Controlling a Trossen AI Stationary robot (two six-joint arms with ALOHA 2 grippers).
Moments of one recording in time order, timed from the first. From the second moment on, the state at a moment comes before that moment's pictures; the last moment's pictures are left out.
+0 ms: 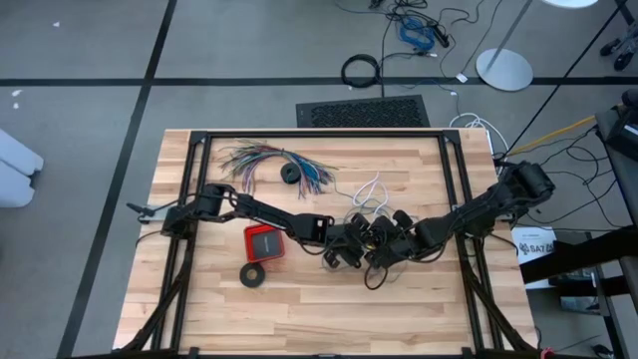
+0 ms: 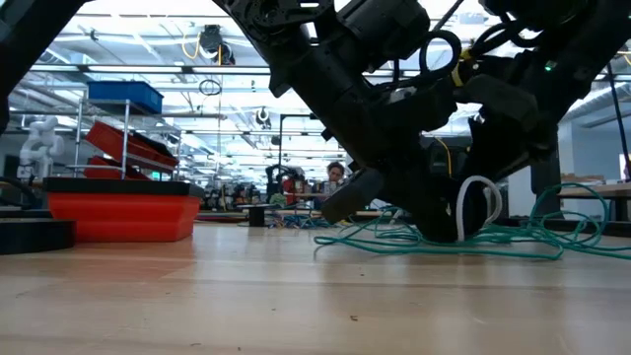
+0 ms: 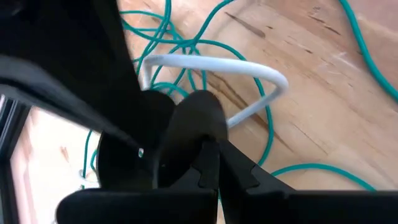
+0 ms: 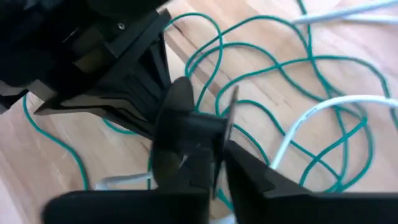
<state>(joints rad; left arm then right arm) -0.12 2.24 1.53 -0.11 -0.15 0.84 0.38 1.49 0.73 -0.37 0.53 0.96</state>
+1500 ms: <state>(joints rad) 0.00 1.43 0.70 0.70 0.00 0.27 0.62 1.16 0.73 0.01 1.13 -0.08</state>
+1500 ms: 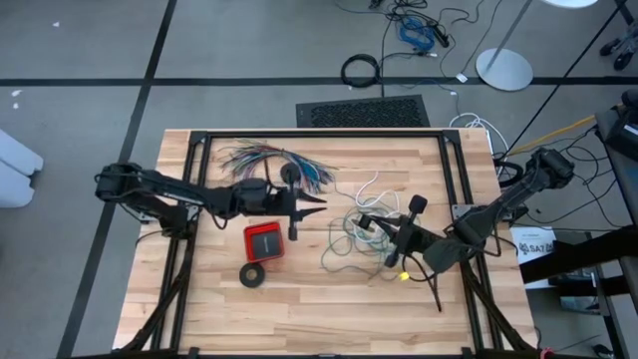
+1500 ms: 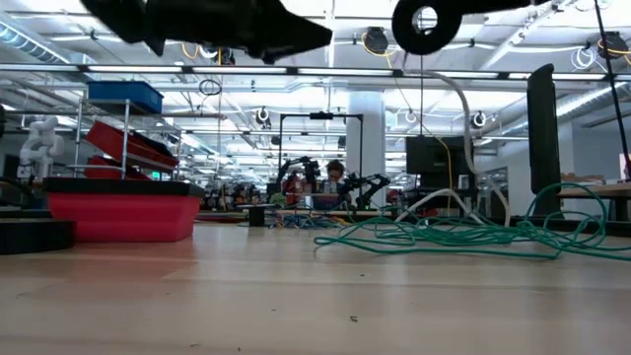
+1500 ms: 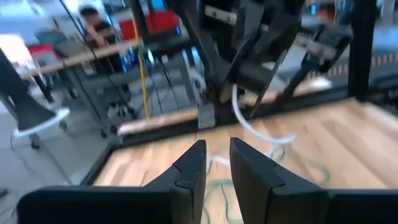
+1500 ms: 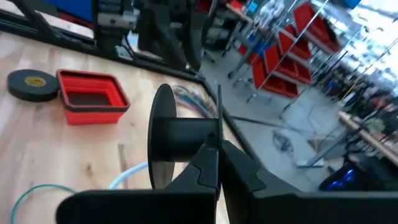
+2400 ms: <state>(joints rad) -0.05 1.45 0.62 0.95 -0.03 0.28 0.52 1.49 0.74 0.95 1.16 -1.06</state>
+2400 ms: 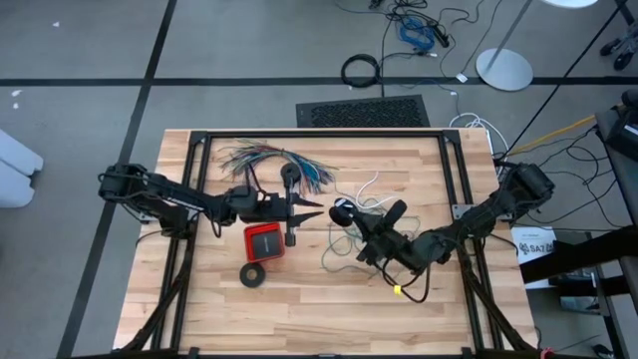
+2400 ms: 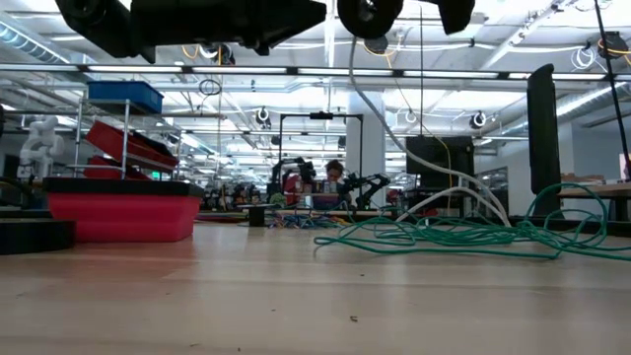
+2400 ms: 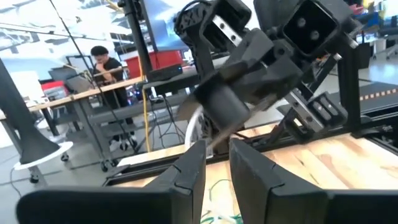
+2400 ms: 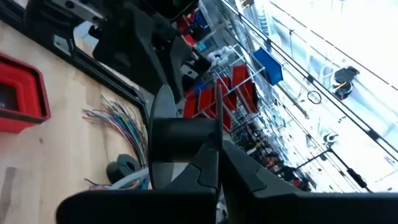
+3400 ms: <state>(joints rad) -0.08 1.45 0.62 0.93 0.08 0.29 0.50 0.99 0.74 0.34 -0.20 -0.23</state>
